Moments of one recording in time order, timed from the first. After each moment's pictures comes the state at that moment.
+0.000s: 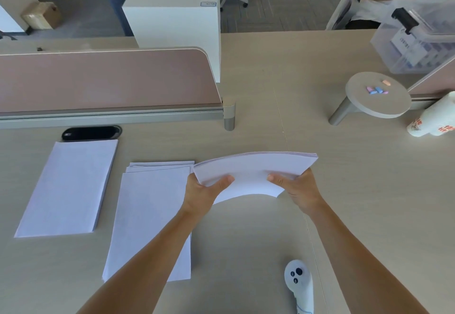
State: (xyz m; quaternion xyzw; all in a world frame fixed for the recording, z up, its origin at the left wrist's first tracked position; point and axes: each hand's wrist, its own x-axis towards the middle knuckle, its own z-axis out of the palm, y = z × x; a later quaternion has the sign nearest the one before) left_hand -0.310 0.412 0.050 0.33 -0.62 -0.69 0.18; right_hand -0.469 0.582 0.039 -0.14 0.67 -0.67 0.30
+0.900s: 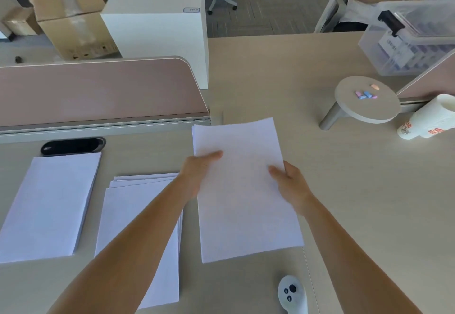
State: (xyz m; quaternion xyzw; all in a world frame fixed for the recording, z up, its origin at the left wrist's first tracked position) left_hand -0.400 0.363 0.040 0.48 -0.49 -0.73 0.01; right_hand -0.511 0.570 0.014 -0.11 0.79 -0.54 0.28
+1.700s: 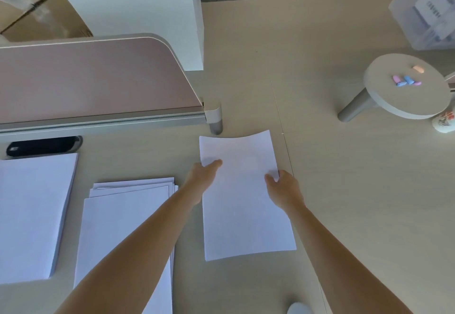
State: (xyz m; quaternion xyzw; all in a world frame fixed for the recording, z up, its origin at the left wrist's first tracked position) left_hand -0.449 0.337 -0.071 0.56 -0.59 -0.58 -0.09; right_hand -0.544 0.528 -0.076 -0.02 0.90 -0.28 0.32
